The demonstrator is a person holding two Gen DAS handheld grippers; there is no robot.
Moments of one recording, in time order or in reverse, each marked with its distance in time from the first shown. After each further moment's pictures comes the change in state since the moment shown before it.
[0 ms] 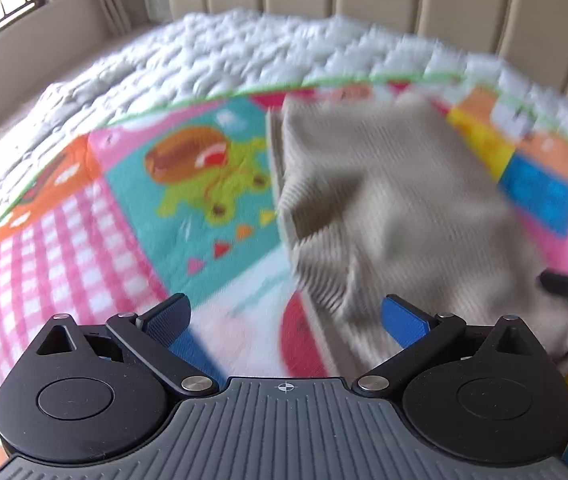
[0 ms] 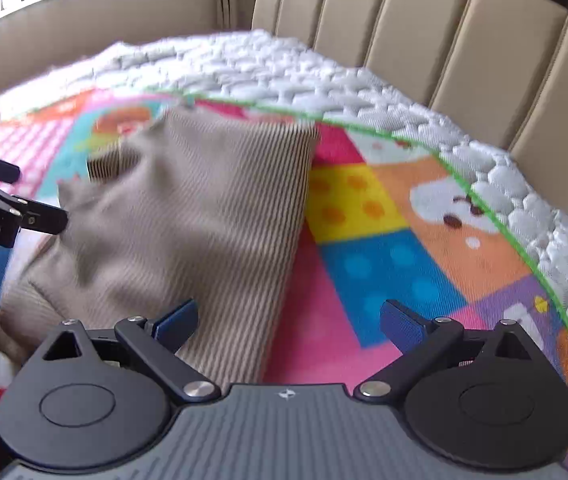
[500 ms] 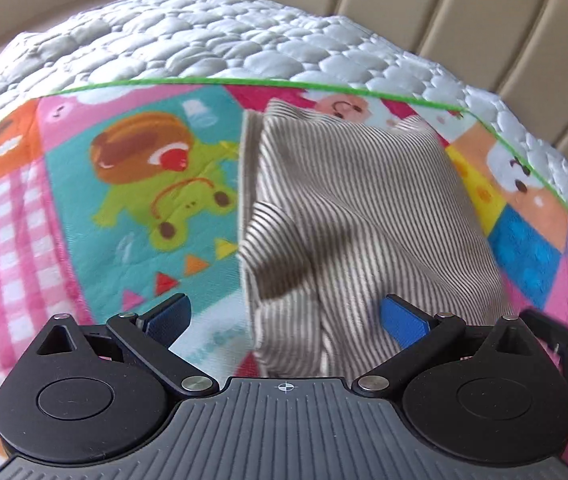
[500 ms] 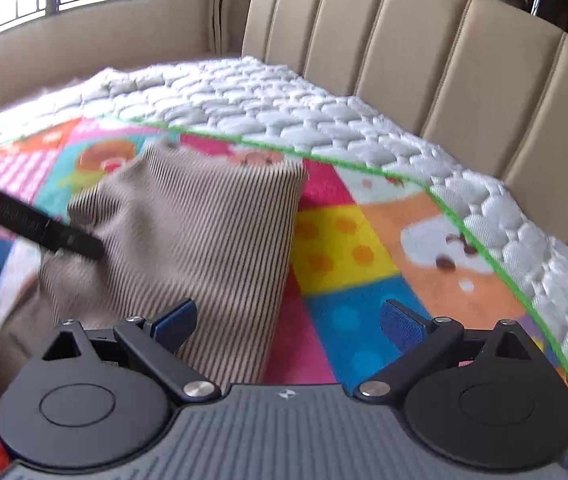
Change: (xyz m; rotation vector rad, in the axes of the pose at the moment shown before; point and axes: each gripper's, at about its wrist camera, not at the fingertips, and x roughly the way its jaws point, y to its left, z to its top) left arm 0.053 0.016 0.030 -0.144 0.071 -0.110; right arm 0.018 -0.017 0.041 0.047 -0.101 -0.002
